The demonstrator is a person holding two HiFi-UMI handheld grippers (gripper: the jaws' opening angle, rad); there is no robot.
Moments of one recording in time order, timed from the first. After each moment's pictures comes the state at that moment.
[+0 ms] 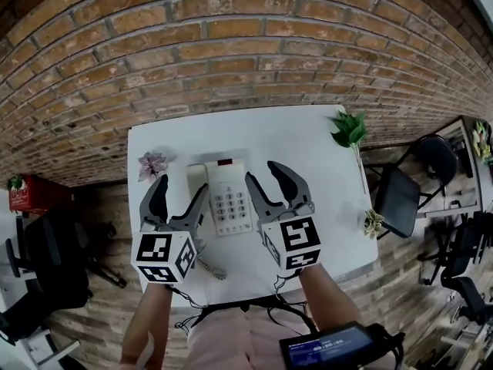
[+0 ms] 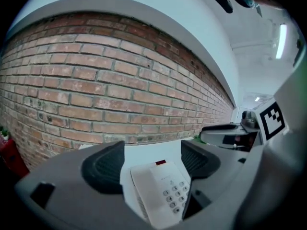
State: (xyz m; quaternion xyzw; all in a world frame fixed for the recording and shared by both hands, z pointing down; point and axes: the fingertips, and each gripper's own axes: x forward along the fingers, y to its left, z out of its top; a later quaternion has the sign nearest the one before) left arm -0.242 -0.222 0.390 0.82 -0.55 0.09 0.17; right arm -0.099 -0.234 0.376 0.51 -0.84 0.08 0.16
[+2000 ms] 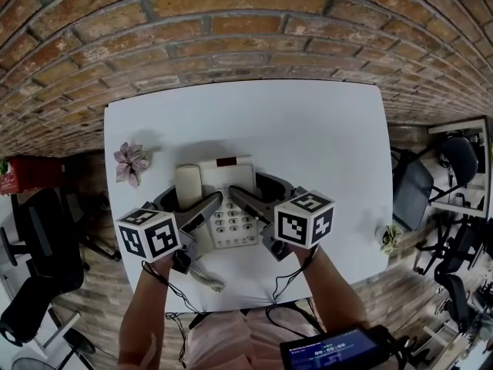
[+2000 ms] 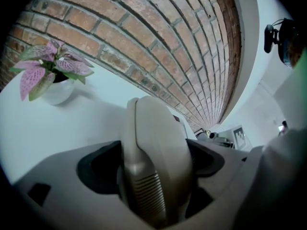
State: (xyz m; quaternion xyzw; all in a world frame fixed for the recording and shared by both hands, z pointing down) left arm -0.212 -0.242 0.553 0.77 -0.38 0.10 0.50; right arm -0.134 -0.251 0.551 0.31 -0.82 0.45 0.13
